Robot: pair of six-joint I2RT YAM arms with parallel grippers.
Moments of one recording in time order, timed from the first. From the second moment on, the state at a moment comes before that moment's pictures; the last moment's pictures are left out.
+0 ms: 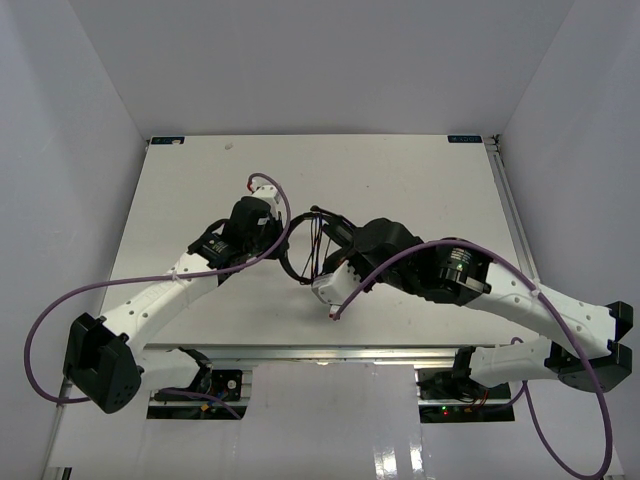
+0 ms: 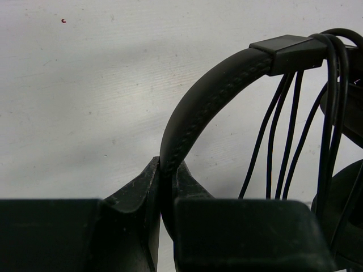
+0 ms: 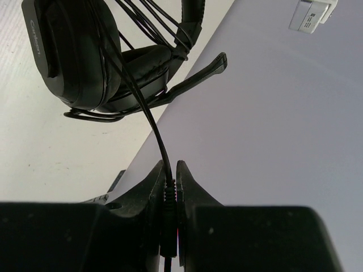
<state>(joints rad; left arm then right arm) -0.60 1.22 0.95 -0.41 -0.07 -0.41 1.23 1.20 1.43 -0.94 0.37 -1.43</state>
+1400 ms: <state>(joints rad) -0.59 1.37 1.19 -0.49 0.00 -0.36 1.23 1.11 1.26 -1.08 0.13 -1.43</state>
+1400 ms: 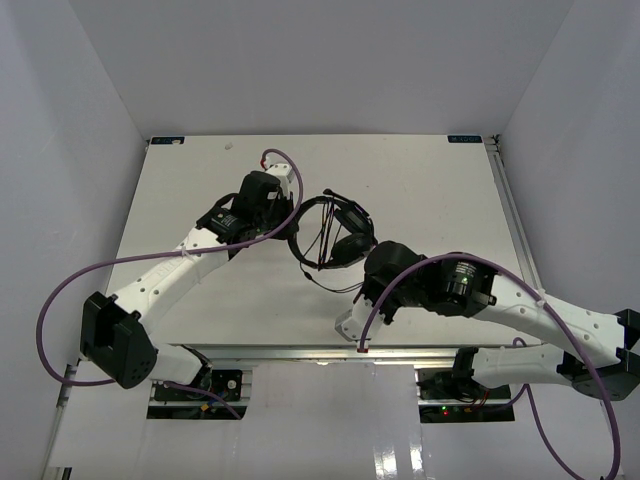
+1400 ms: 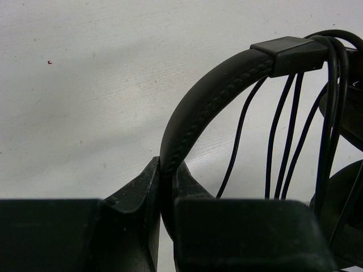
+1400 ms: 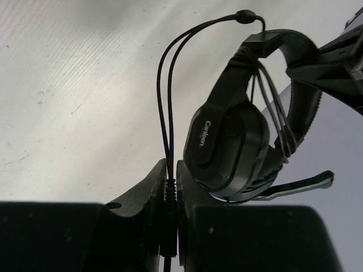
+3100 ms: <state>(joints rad) -0.52 1.39 1.04 -0.44 -0.02 -0.32 1.19 1.35 1.63 -0.98 0.06 -1.31</state>
